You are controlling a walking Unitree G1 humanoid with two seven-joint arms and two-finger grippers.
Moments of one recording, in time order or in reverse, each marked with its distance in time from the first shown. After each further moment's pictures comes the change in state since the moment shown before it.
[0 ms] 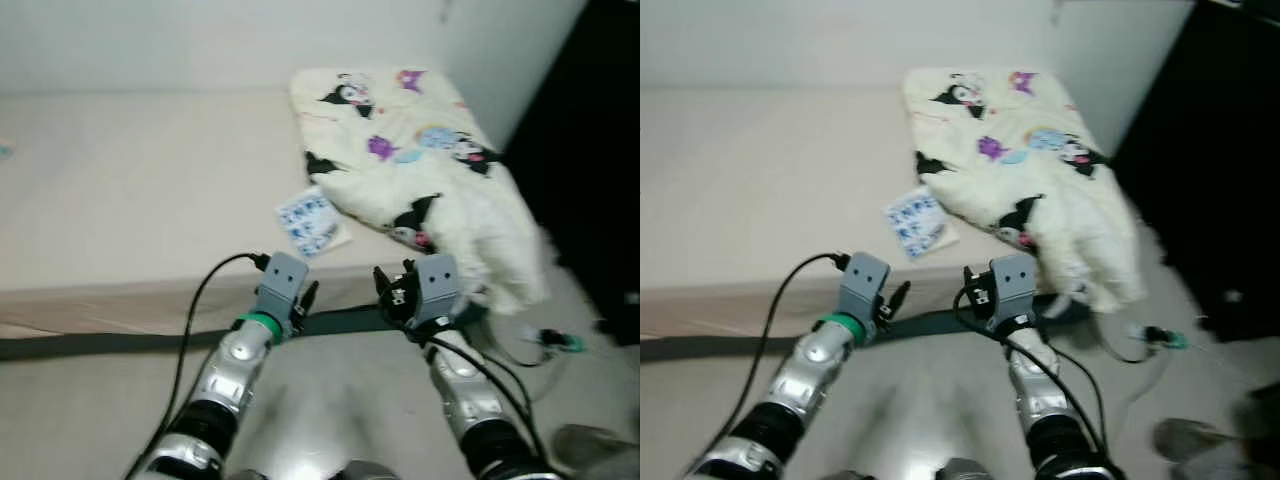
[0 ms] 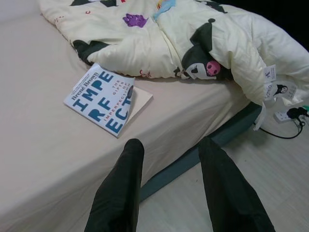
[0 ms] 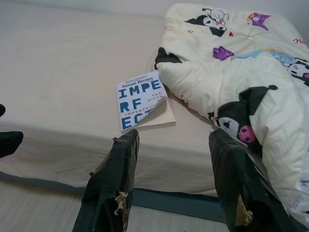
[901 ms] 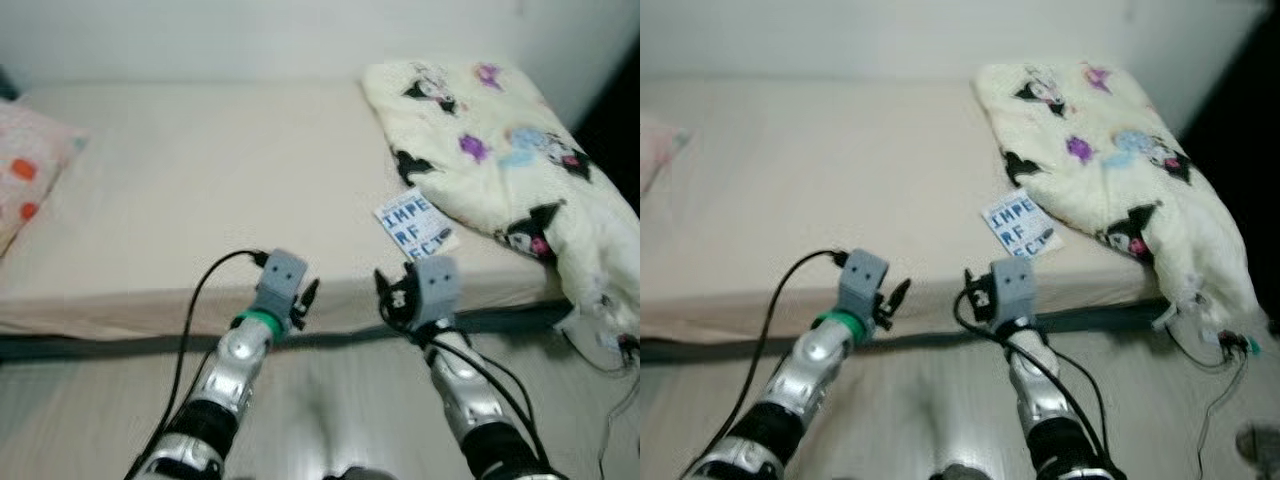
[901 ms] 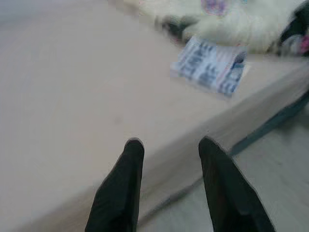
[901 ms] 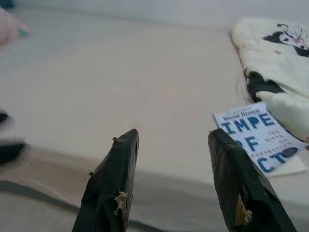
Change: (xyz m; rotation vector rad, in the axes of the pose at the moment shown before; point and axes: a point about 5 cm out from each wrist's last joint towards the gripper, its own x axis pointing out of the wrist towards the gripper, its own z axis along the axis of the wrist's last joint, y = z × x) left arm -0.005 0.007 -0.005 0.005 0.001 0.002; right arm 0.005 0.010 0.007 0.008 -0.031 0.028
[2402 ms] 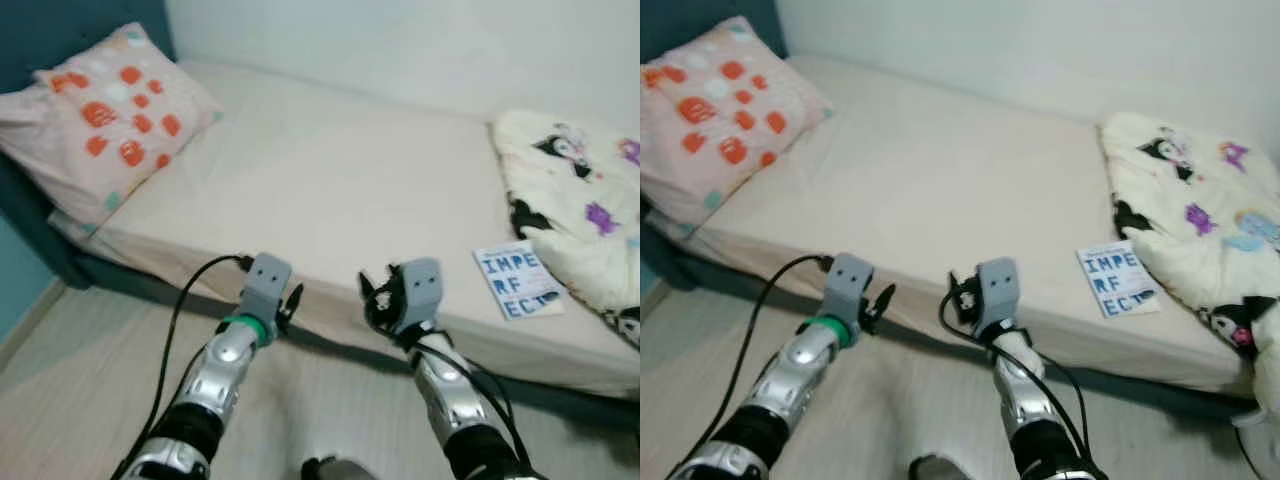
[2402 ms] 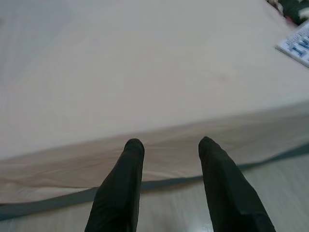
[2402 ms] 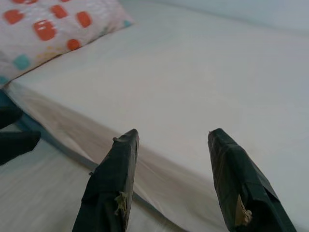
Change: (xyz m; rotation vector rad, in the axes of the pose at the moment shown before) left arm 0.000 0.002 -0.004 -0.050 0.034 0.021; right arm -0.004 -0.002 -0.007 0.008 0.030 0.001
